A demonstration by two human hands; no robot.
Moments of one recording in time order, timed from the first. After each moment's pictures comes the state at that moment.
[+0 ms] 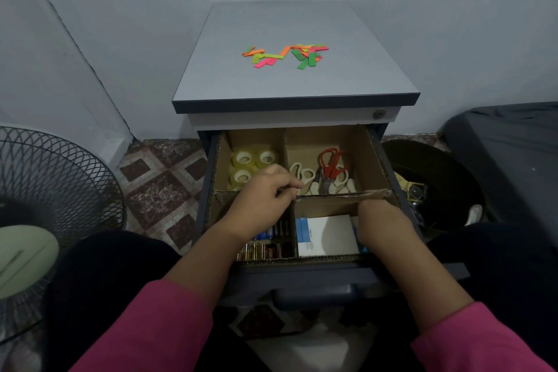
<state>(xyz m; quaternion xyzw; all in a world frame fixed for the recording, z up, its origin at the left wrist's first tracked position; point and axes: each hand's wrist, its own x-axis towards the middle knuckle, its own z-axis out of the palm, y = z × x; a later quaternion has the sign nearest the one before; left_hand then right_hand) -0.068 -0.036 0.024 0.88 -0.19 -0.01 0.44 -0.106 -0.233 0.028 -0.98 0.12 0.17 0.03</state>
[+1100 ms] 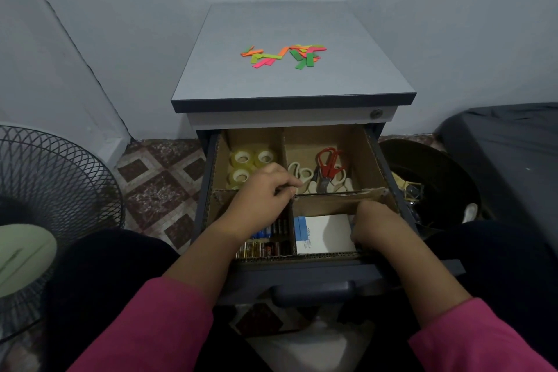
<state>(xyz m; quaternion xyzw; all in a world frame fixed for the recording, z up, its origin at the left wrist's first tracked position) -0.068 -0.036 0.022 0.87 -0.19 -0.01 0.45 -0.102 -0.236 0.025 -0.95 0.15 0.23 0.13</state>
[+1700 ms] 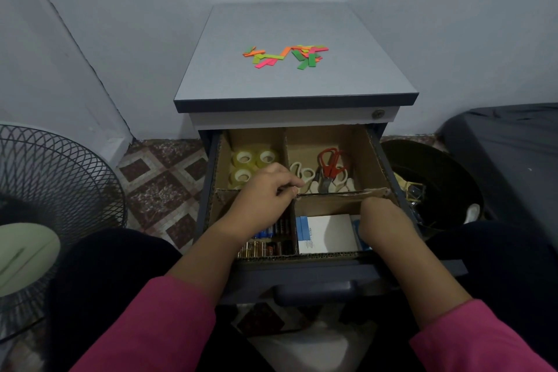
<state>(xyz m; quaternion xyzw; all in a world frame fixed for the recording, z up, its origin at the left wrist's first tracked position) -0.068 -0.035 0.021 0.87 -0.19 -0.01 0.45 -0.108 -0.233 0.029 -0.97 0.15 0.16 0.05</state>
